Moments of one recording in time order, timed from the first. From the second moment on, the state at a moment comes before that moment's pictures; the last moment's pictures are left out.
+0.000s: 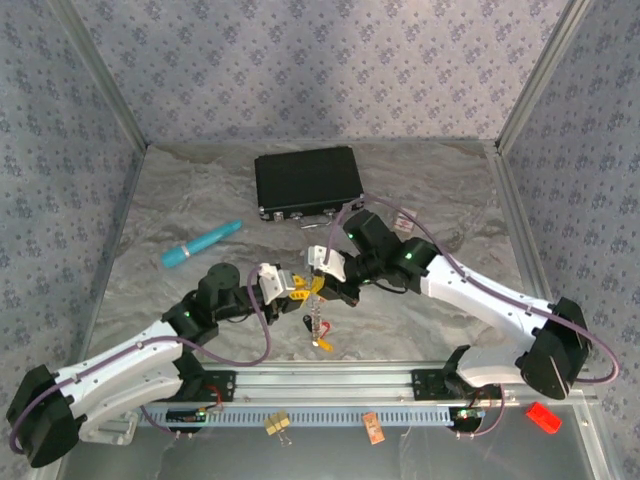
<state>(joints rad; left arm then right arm) -0.84 0.79 0.39 0.14 0.40 0.17 0.86 1.30 1.07 -0.61 -0.55 -0.49</state>
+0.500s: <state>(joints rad) -0.84 0.83 0.43 0.06 0.43 0.19 0.87 1.34 1.12 -0.69 -0.53 -0.54</state>
